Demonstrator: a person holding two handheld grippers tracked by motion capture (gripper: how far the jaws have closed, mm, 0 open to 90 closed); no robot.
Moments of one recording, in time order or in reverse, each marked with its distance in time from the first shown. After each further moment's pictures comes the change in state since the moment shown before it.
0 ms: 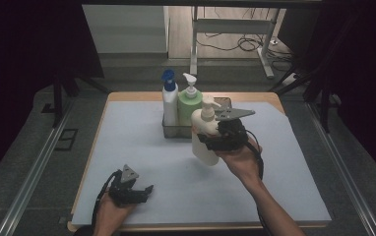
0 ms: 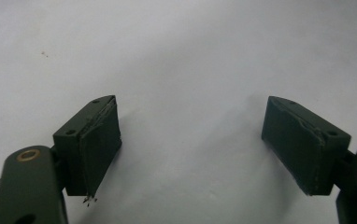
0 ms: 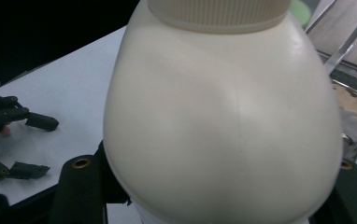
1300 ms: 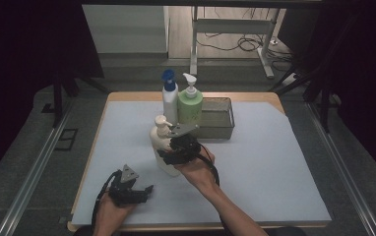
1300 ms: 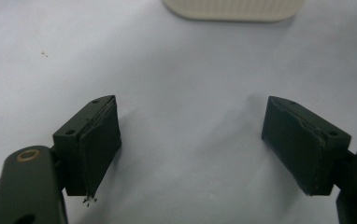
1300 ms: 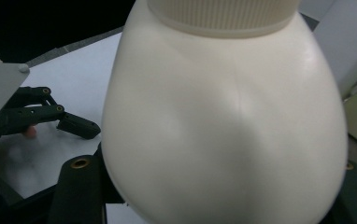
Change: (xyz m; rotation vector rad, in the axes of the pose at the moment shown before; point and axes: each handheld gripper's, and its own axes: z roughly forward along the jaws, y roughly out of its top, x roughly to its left) left arm 0.000 0.000 0.000 0.000 0.000 0.001; right arm 0.079 -0.006 0.097 0.037 0.116 -0.109
